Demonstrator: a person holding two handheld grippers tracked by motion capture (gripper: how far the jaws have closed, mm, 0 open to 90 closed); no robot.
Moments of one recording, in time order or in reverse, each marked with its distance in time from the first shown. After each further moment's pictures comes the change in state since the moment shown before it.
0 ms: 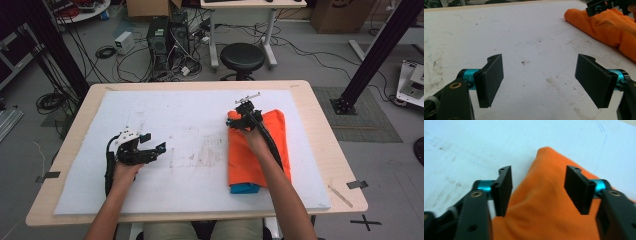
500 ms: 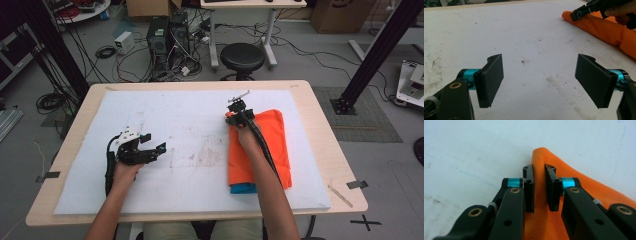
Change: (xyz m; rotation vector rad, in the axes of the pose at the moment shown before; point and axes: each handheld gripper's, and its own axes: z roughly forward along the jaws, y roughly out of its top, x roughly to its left) left arm 0.000 -0.001 0.002 0.007 0.000 0.004; right arm 0.005 0.011 0.038 0.084 -0.023 0.030
